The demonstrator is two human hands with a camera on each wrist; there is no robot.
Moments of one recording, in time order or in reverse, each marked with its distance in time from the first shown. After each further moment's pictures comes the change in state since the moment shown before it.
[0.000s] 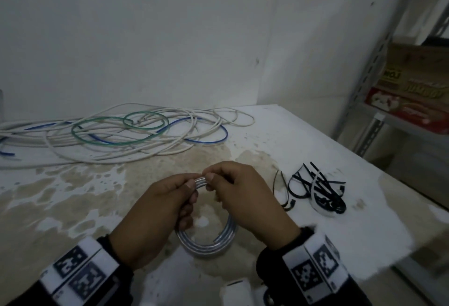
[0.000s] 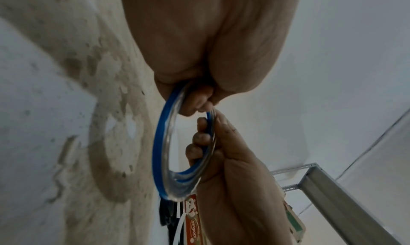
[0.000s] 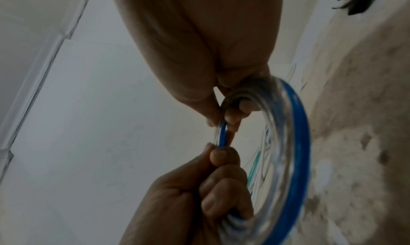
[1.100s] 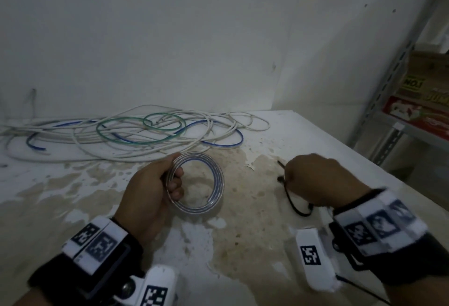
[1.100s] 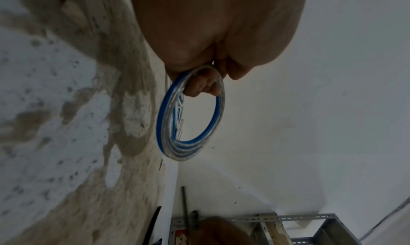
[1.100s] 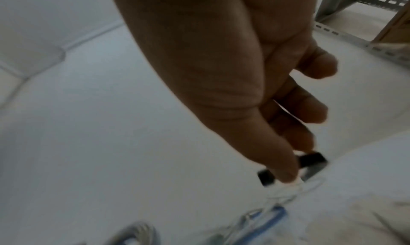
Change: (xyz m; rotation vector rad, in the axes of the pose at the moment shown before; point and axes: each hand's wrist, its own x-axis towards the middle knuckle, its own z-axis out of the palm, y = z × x) left_hand 0.026 0.007 -0.038 -0.395 0.259 0.072; right_hand 0.030 0.010 -0.080 -1.253 -0.170 0.135
